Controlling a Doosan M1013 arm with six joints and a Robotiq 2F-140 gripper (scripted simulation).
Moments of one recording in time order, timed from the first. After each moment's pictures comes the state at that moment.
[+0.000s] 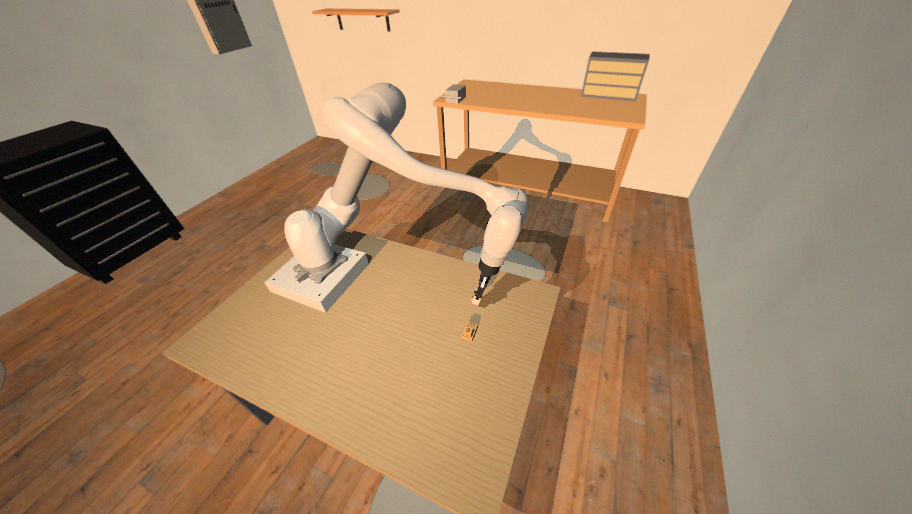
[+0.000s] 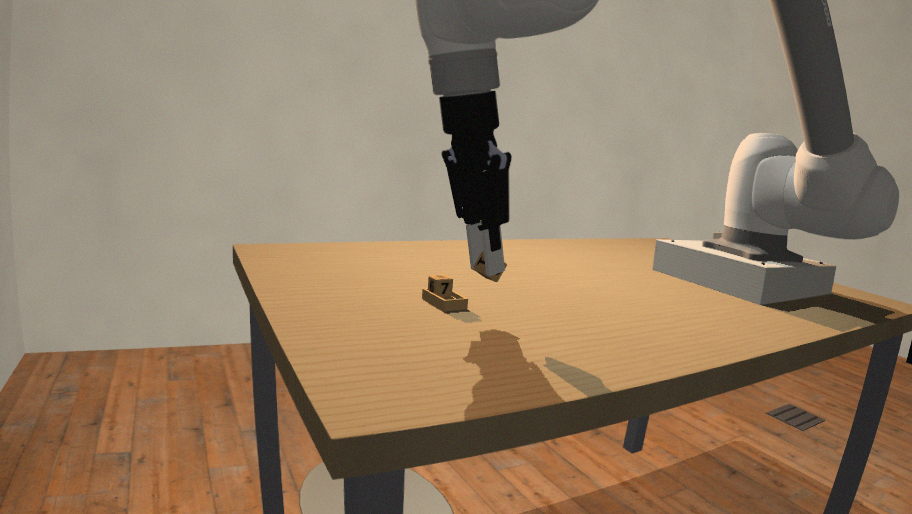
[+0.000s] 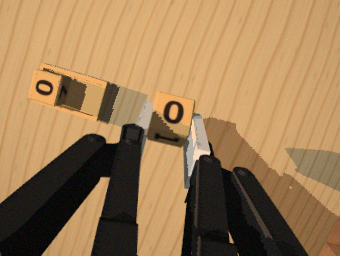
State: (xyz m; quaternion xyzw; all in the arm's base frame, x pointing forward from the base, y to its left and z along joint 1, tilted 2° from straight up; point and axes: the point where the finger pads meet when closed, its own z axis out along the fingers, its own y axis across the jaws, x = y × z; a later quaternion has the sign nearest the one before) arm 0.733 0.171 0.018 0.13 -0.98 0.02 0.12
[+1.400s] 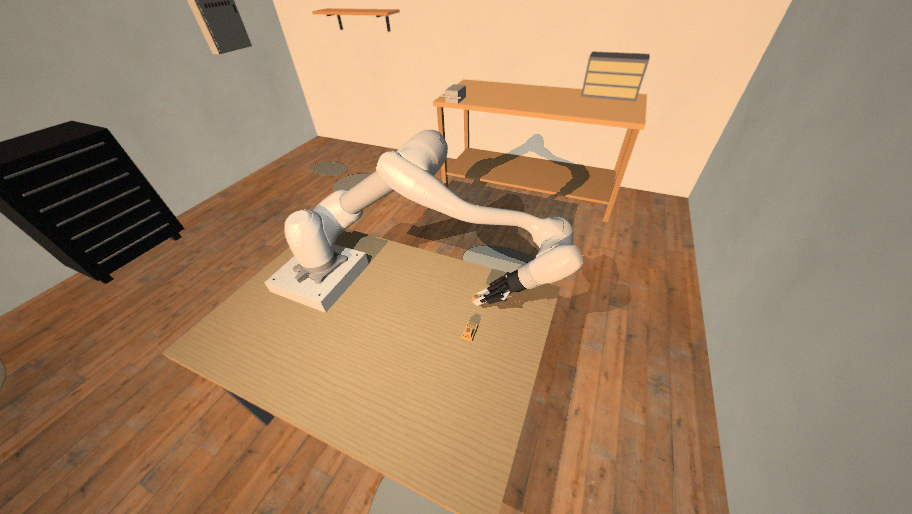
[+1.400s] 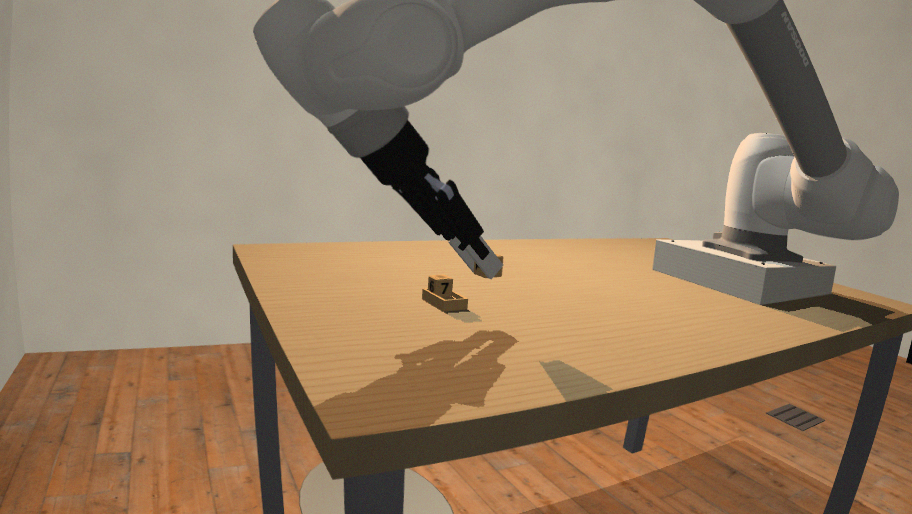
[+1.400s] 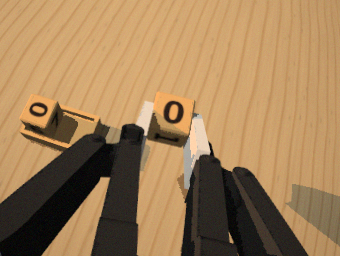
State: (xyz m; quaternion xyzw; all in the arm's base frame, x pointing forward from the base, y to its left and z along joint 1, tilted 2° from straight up) arm 0.747 0.174 0.010 0.12 -0.91 0.05 0.39
